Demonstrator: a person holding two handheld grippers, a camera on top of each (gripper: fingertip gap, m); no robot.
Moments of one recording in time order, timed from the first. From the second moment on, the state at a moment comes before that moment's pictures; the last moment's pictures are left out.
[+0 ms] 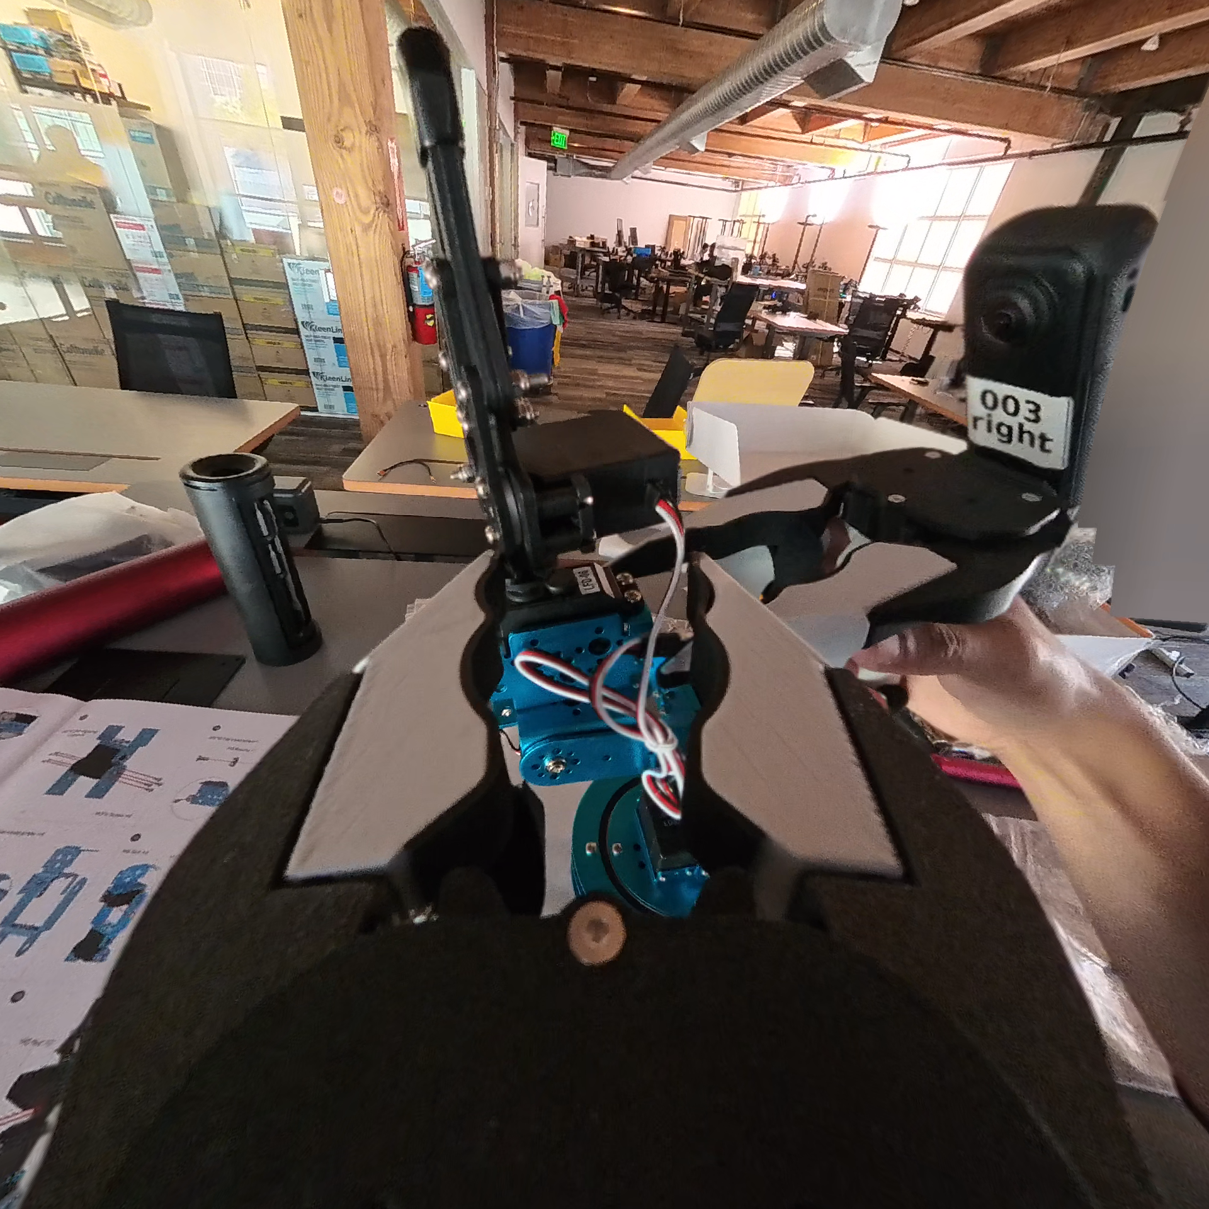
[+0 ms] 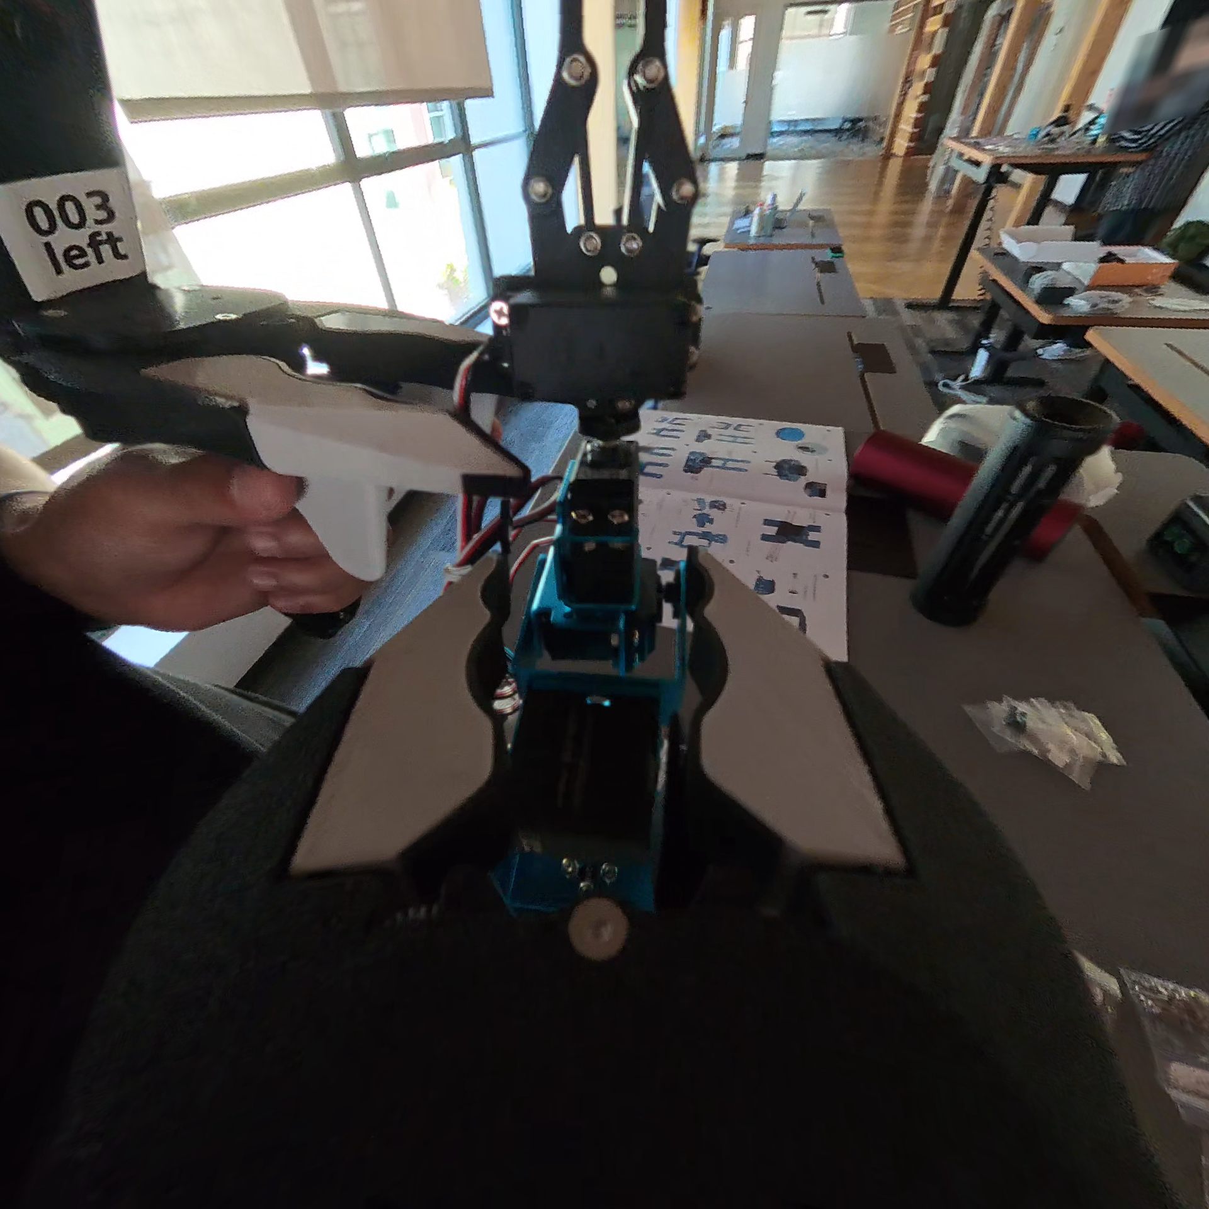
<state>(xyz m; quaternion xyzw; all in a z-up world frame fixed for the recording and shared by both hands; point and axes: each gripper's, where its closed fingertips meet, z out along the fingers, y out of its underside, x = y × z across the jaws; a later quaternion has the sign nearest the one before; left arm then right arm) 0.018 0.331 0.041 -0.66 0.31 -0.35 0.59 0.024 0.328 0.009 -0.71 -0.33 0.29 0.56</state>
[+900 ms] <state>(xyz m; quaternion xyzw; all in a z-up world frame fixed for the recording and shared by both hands) 0.010 0.329 0.041 -0.66 0.28 -0.35 0.60 0.008 0.333 0.013 -0.69 -0.32 0.29 0.58</state>
